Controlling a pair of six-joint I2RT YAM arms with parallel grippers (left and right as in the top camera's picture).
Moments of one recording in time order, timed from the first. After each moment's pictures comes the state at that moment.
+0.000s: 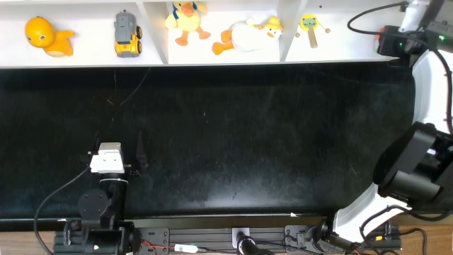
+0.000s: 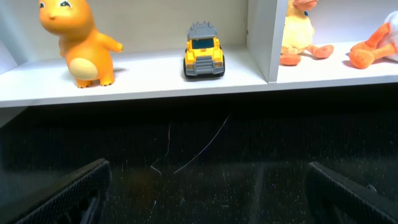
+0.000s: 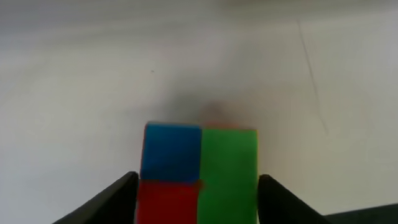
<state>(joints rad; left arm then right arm) -0.01 0.02 0.01 -0.08 -0.03 0.06 -0.38 1.97 1.69 -0.64 -0.13 -0.18</state>
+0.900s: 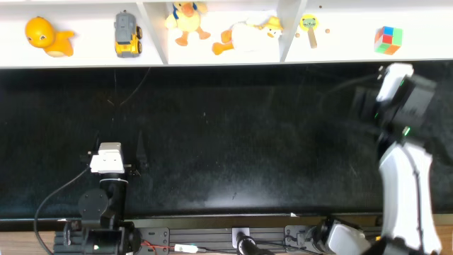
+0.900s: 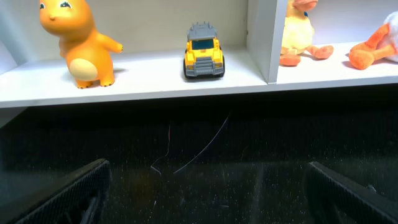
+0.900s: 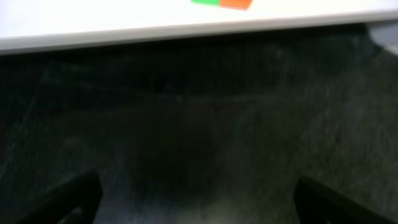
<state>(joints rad) -0.01 0.02 0.01 -0.08 -0.03 0.06 -0.34 1.24 0.77 -0.29 -0.03 -0.19</state>
